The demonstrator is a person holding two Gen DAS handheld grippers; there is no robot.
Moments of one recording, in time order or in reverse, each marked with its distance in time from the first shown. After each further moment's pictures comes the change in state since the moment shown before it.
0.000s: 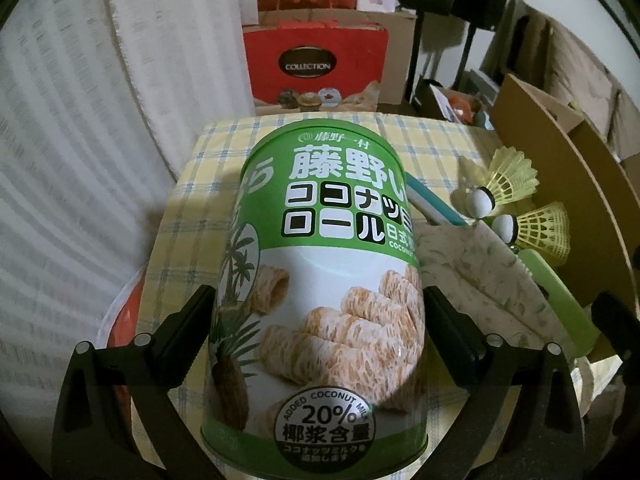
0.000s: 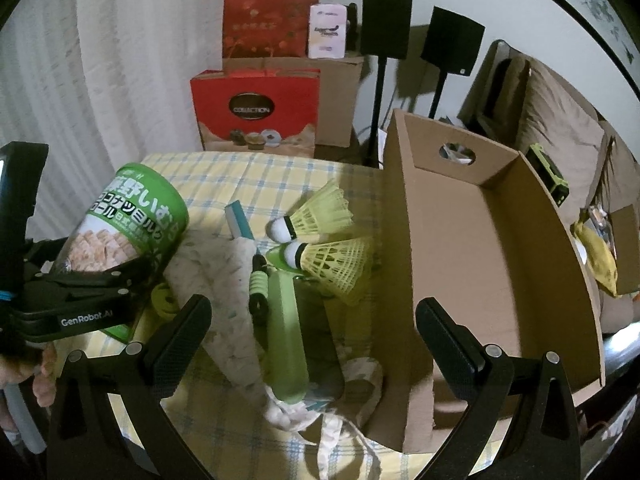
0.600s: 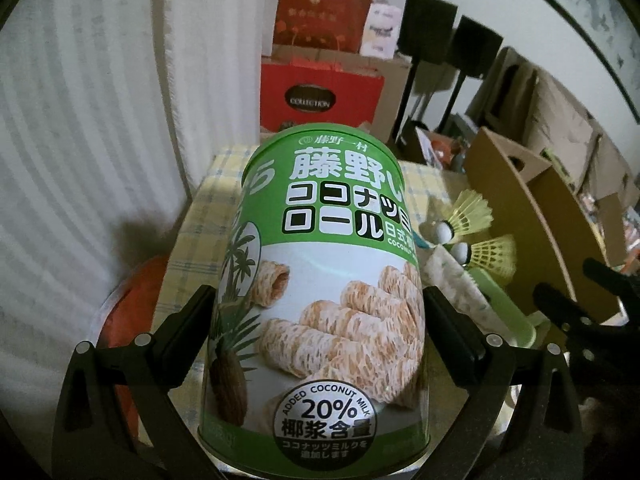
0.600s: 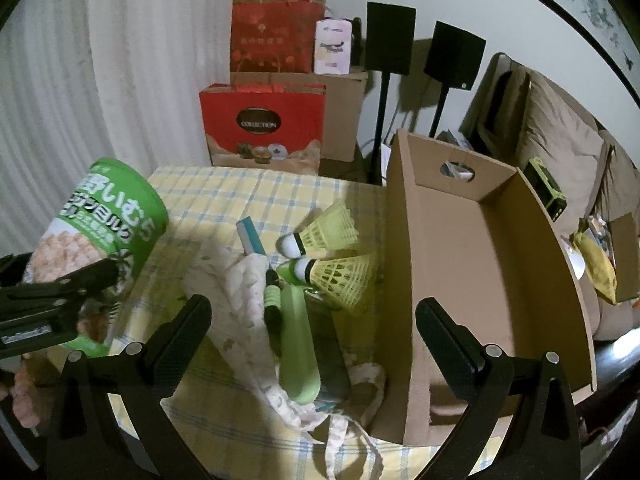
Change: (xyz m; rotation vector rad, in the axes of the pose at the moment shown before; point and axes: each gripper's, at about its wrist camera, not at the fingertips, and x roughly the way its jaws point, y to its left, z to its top) left arm -0.064 0.026 -0.010 -0.093 -0.114 -0.095; right arm -0.015 0.006 0.009 0.008 -0.039 -0.006
